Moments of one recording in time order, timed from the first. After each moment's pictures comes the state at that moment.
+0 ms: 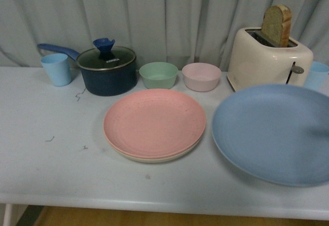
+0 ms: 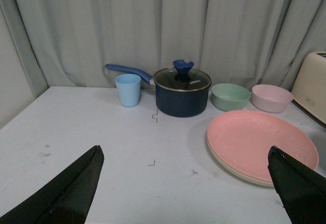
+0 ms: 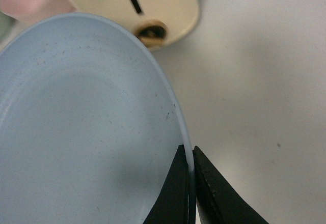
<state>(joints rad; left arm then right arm) 0.00 0.01 0.01 0.00 0.00 -0.01 -0.09 1.72 0.74 0.33 -0.11 0.21</state>
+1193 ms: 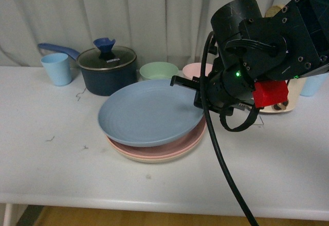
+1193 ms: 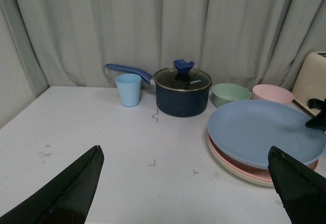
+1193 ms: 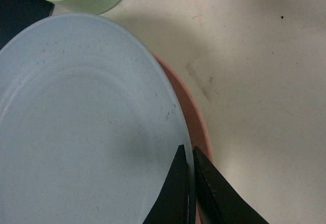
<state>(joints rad) 0.00 0.01 0.01 0.00 0.00 -0.01 0.36 2.23 1.42 0.04 0.04 0.50</state>
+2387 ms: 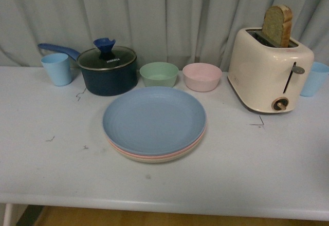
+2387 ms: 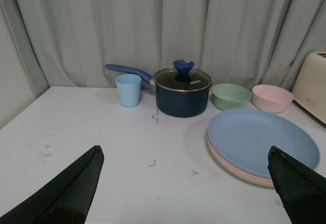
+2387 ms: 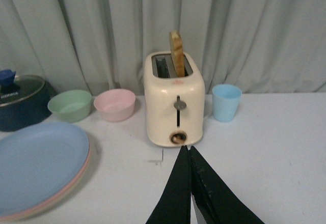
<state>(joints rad) 0.00 0.01 0.01 0.00 0.00 -0.01 0.12 0.84 0.24 0.54 0.13 0.01</state>
